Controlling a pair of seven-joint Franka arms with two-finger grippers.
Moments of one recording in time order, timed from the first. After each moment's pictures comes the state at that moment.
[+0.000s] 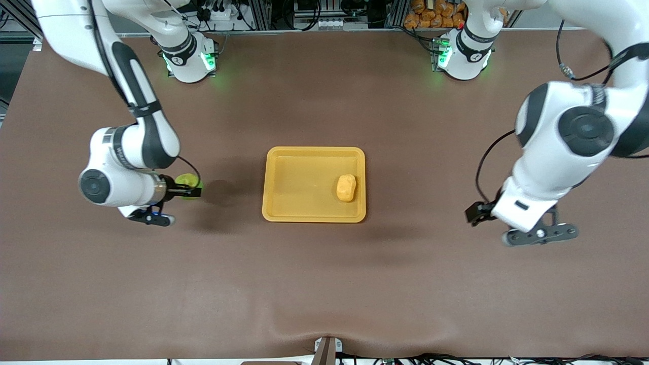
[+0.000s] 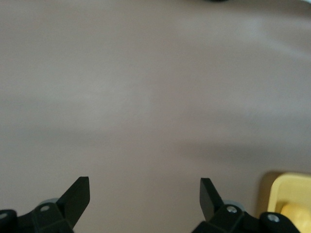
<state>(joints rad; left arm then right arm) -0.14 0.36 -0.11 -1.43 0.18 1.86 -0.35 0.25 0.41 -0.09 -1.89 0.18 2.01 0.25</state>
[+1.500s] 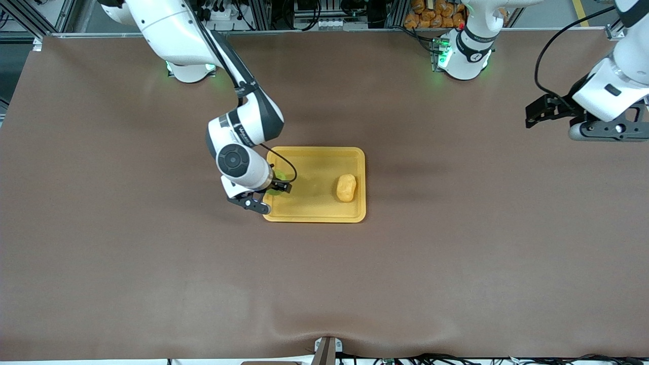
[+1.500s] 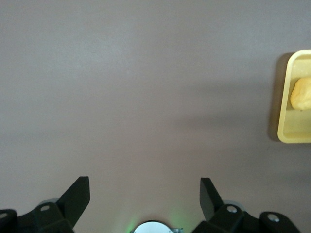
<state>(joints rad) 0.01 -0.08 -0.11 -1.72 0.04 1.59 -0.02 0.63 0.58 -0.07 -1.75 0.23 2.20 0.78</state>
